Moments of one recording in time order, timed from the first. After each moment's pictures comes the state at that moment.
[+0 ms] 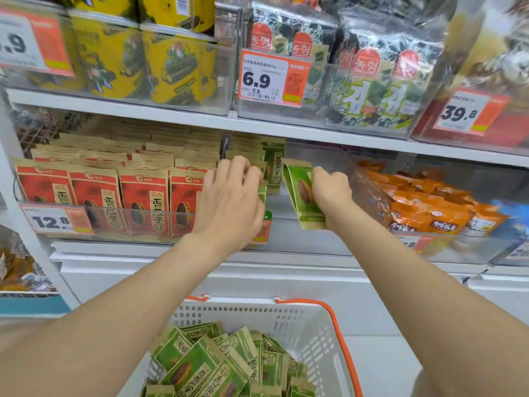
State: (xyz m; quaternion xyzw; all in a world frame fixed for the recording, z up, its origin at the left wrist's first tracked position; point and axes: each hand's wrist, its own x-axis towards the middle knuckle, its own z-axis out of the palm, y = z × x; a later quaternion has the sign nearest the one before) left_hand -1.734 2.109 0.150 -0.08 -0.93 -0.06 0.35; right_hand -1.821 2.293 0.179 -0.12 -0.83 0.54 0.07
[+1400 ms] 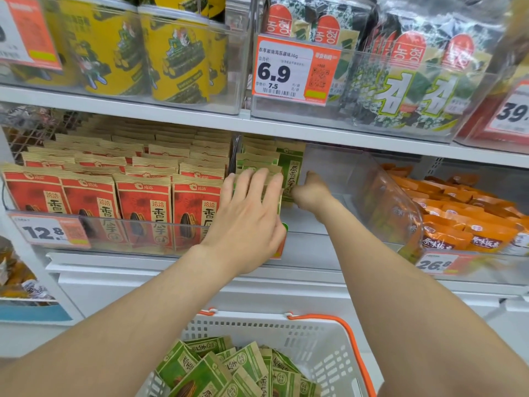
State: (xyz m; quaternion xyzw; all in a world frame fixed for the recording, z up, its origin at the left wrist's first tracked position) left_hand -1.755 2.107 0.138 -0.10 -0.97 -0.01 0.24; right_hand -1.912 2.250 0.135 0.01 -0.91 0.42 -0.03
